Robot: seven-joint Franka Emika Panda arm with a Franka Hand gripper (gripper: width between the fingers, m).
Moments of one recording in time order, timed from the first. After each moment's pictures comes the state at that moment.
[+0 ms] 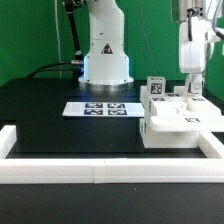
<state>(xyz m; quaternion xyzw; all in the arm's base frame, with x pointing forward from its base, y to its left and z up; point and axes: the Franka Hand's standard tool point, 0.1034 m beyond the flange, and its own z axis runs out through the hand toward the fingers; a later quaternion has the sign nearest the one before) 0.529 0.137 0.109 -0.56 0.83 0.03 0.05</state>
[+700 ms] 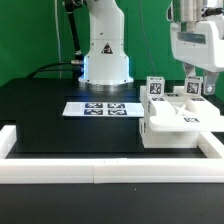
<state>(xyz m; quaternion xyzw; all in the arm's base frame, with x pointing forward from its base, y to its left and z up) 0.527 0.140 0.108 -0.76 0.65 0.02 0.06</state>
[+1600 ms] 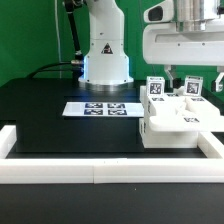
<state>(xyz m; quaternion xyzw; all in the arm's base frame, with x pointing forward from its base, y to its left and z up) 0.529 0.131 0.108 -0.94 0.33 -0.01 0.05</state>
